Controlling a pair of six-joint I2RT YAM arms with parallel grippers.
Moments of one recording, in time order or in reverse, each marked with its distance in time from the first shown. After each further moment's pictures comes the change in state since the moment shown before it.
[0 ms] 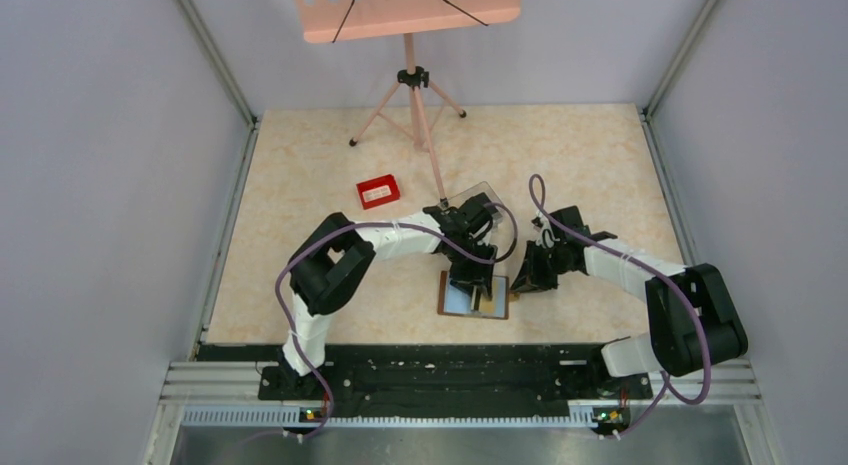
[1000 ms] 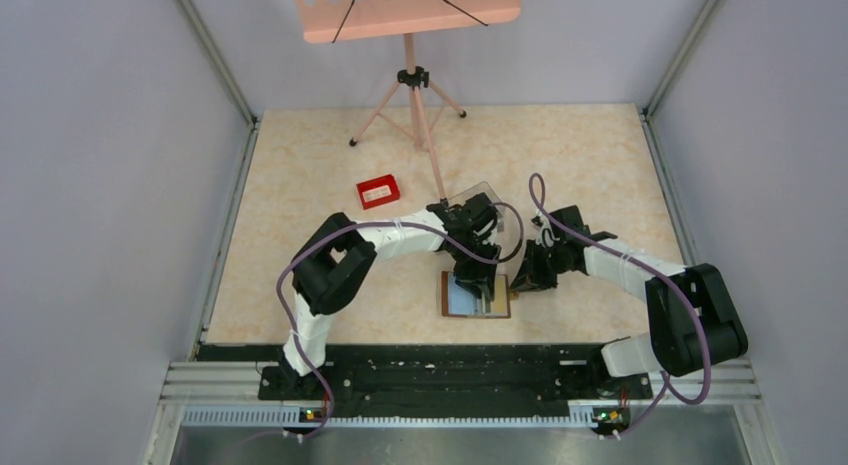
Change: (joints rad) left arm -0.014 0.008 0.052 -0.064 0.008 0.049; right arm -0.002 0.000 0.000 0.015 -0.013 0.006
